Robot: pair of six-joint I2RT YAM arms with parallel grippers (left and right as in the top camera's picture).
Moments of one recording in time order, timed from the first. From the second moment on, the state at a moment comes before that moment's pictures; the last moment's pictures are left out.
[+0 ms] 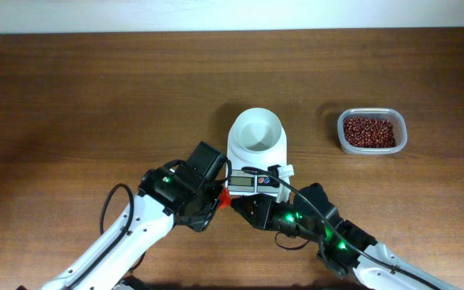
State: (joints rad) left arm -0.60 1.30 0.96 -1.00 0.08 -1.65; right arm 0.78 1.12 0.38 0.37 -0.40 1.14
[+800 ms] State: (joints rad) left arm -0.61 1.29 0.96 -1.01 0.05 -1.63; right arm 0.77 1.09 0.38 0.17 -0.41 0.88
